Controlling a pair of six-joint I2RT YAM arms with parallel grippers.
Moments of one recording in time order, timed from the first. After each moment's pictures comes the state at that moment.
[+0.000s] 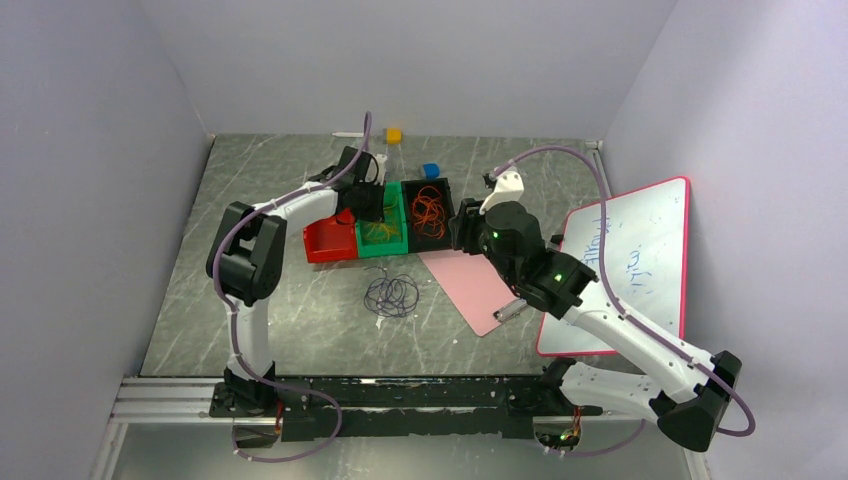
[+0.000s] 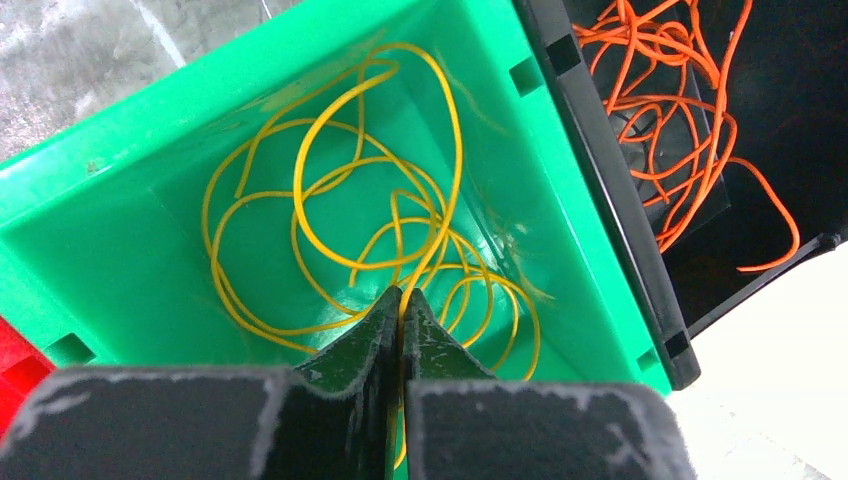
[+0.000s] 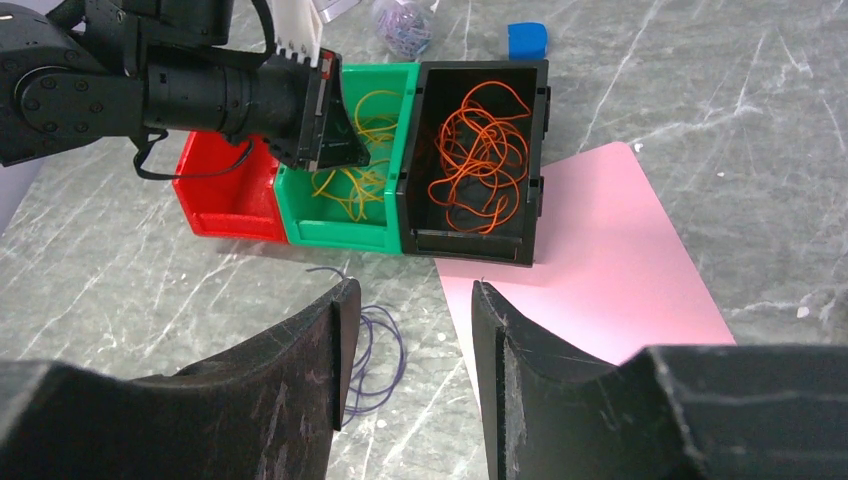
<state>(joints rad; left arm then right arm) -0.43 2.01 1.42 -0.31 0.19 -0.18 0.84 1.02 1.02 -0.36 0.45 0.39</state>
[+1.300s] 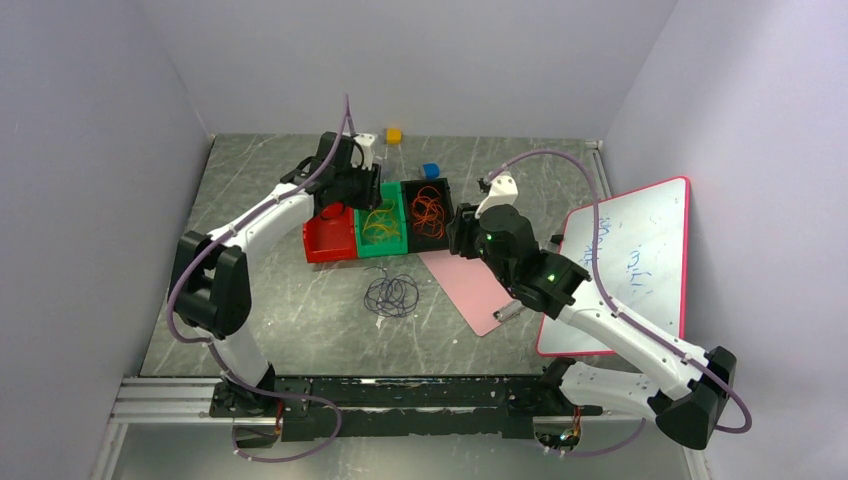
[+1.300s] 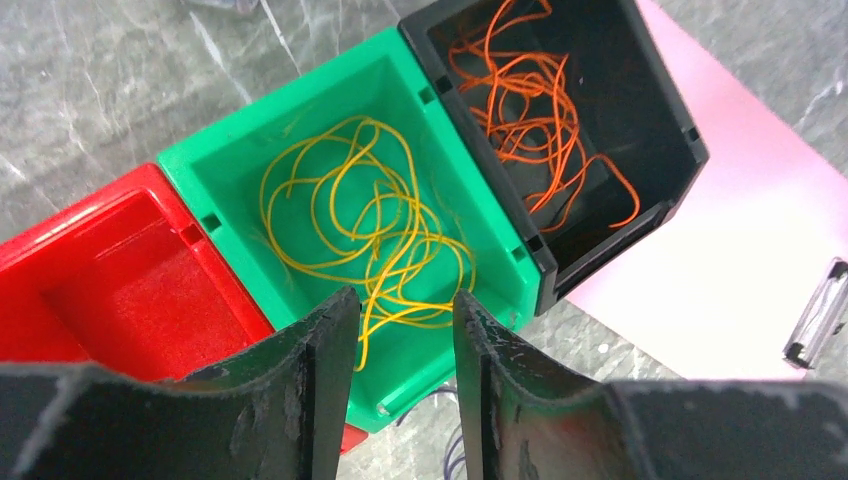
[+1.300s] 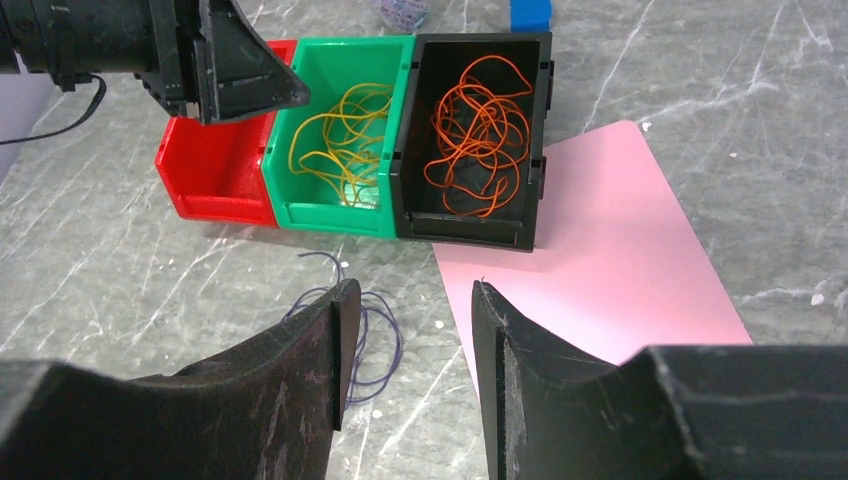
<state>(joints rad) -0.43 1.73 1.37 -0.35 0.16 -0.16 0.84 1.04 0.98 -0.34 0.44 0.40</state>
